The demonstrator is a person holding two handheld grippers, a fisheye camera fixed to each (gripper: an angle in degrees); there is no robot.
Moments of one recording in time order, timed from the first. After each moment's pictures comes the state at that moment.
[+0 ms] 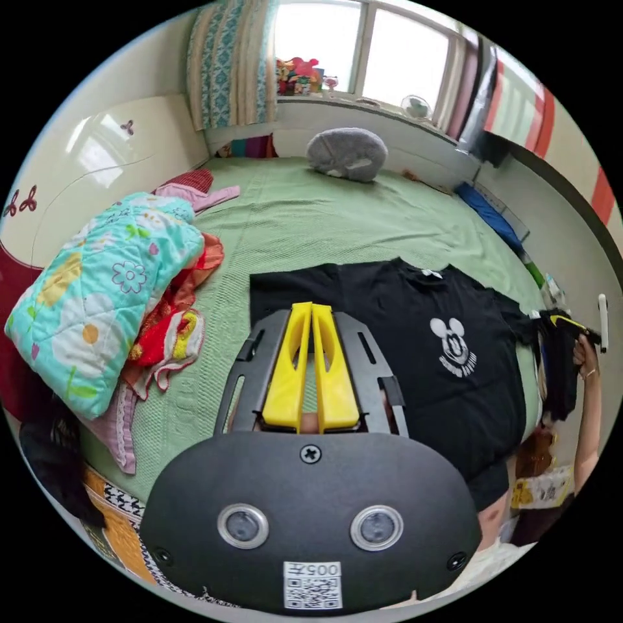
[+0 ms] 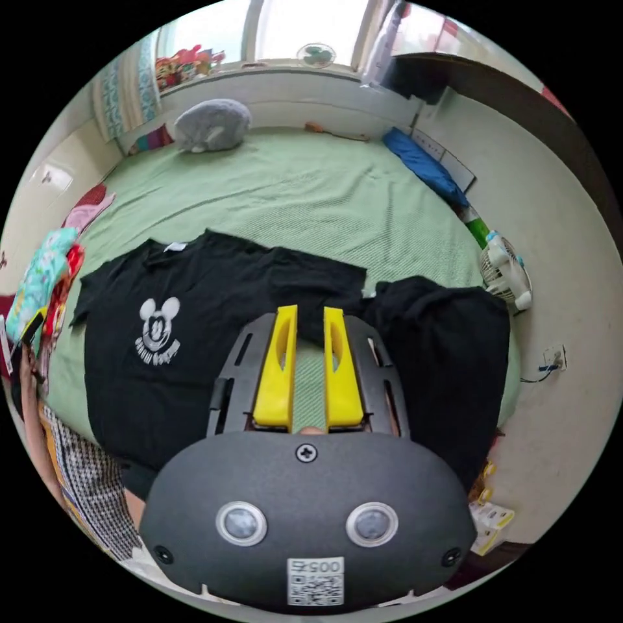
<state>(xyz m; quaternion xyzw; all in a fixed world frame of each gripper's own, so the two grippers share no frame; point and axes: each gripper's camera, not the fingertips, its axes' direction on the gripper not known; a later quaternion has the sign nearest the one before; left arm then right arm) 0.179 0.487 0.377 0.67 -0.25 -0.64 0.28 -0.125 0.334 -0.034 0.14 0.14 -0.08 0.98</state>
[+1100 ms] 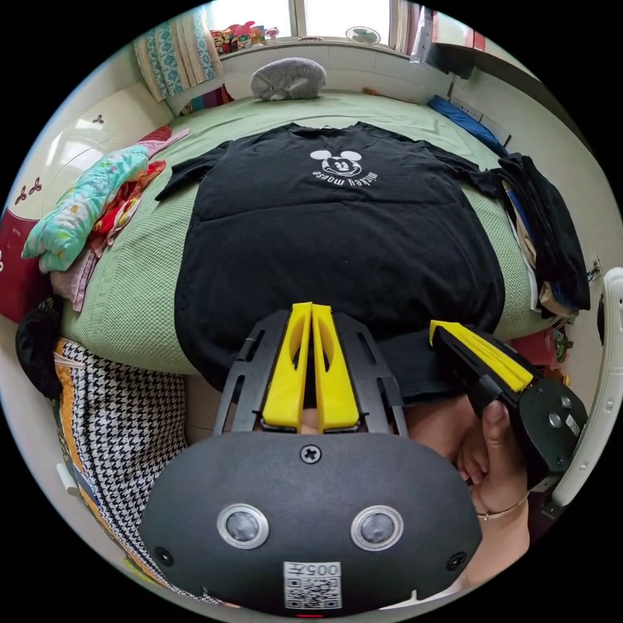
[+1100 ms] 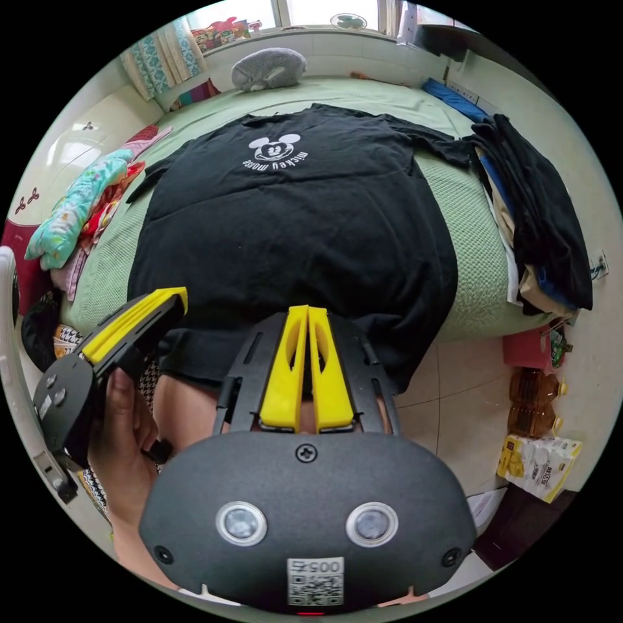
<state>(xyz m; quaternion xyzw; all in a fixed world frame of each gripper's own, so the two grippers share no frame) 0.199 0.126 0.330 0.60 -0.19 -0.69 0.35 -0.231 0.605 0.117 0.06 0.06 -0.07 0.99</state>
